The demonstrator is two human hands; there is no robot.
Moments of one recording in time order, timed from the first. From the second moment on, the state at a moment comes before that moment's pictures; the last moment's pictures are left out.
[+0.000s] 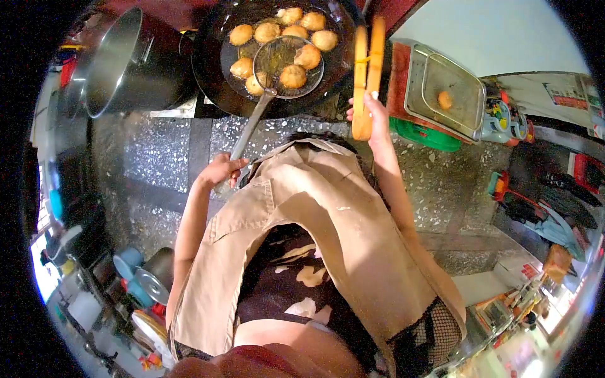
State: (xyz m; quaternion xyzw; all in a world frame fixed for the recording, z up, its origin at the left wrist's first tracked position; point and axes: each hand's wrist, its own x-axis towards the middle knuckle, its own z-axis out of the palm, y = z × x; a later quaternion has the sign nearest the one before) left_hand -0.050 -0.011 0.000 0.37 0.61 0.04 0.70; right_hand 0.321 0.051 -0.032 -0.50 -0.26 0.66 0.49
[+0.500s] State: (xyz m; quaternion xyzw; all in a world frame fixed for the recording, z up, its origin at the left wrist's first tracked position) left_hand -0.051 -0.015 -0.004 0.36 0.58 0.07 0.73; right_hand 0.279 0.018 -0.012 -0.51 -0.12 0.81 0.26
